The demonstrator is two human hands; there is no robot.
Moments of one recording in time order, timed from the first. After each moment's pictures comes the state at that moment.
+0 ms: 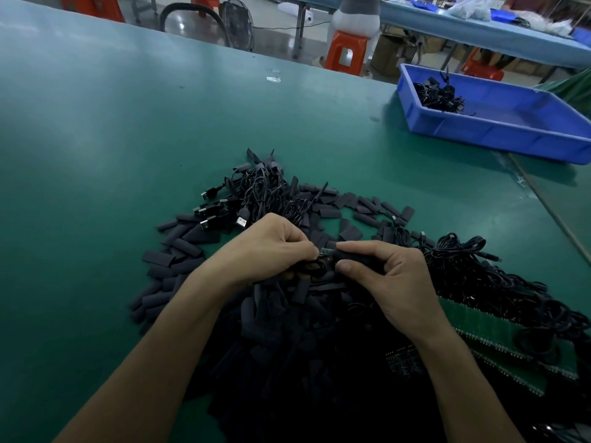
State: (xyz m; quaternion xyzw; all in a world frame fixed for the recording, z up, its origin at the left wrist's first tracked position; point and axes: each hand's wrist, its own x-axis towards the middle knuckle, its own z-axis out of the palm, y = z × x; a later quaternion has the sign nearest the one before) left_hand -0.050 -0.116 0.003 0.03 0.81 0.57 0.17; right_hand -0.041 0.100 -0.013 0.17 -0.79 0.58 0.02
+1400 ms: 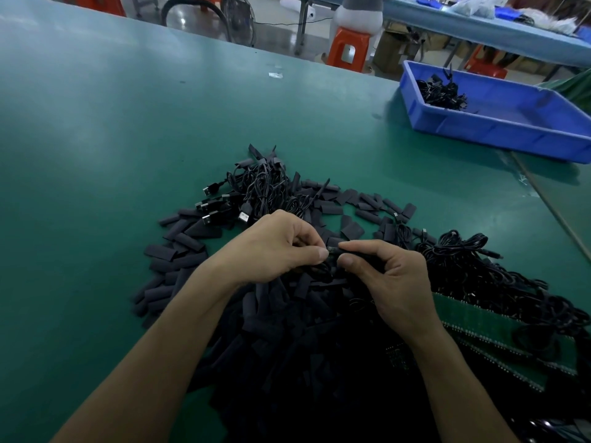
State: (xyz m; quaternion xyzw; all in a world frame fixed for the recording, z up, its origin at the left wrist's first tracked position) left_hand -0.051 -0.115 -0.002 0.12 0.85 0.51 0.11; right_hand -0.037 0.096 -0.020 0.18 -0.81 0.55 0.08
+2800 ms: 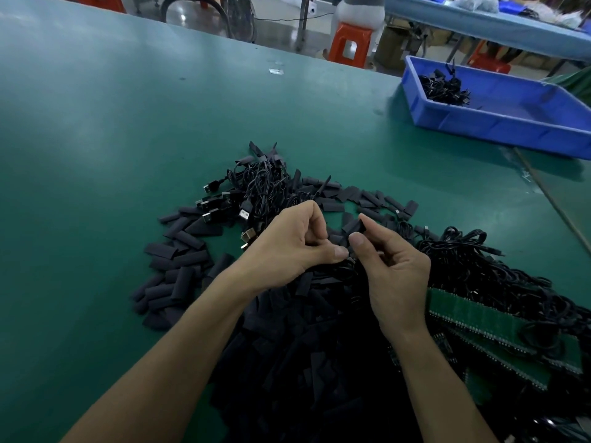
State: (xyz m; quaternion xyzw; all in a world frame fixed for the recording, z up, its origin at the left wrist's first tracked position) left_hand -0.044 -0.095 -0.007 0.11 0.78 0.62 0.06; right_hand -0.035 0.075 -0.028 0.06 -0.73 0.66 0.17
